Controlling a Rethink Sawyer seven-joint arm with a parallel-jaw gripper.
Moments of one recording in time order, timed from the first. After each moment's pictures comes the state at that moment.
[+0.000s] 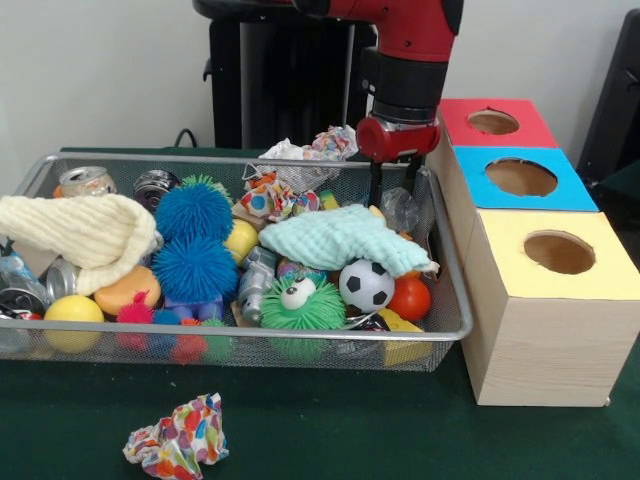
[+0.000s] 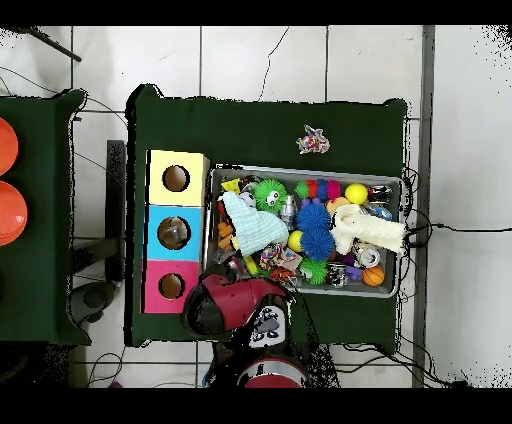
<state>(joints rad) -0.02 -0.53 -0.09 1.95 -0.31 -0.05 1.40</state>
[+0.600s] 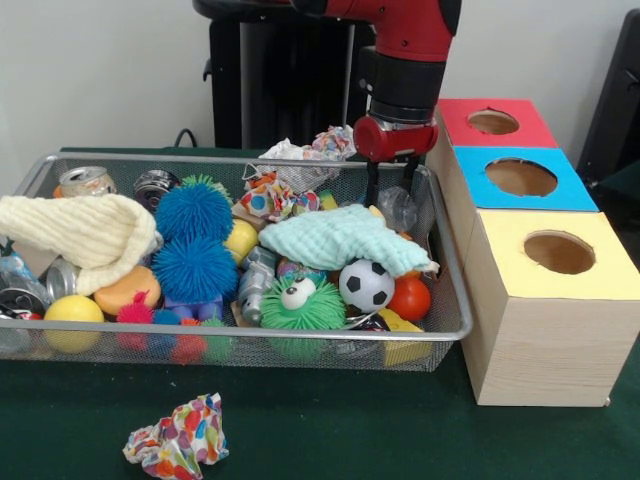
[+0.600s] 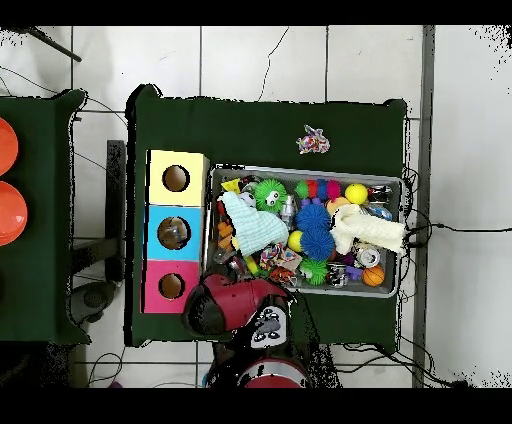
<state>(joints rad) -0.02 -0.53 -0.10 1.95 -0.31 -0.05 1.40</state>
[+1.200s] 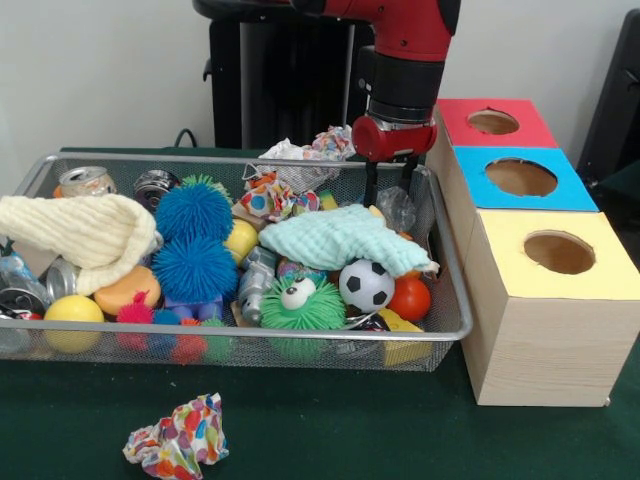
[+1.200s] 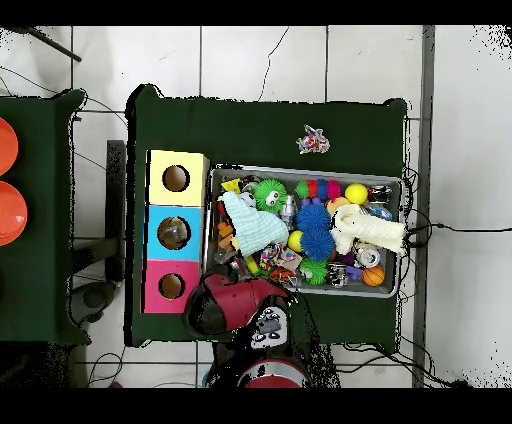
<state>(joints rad) -0.02 -0.53 -0.10 1.95 -0.31 -0.05 1.40</state>
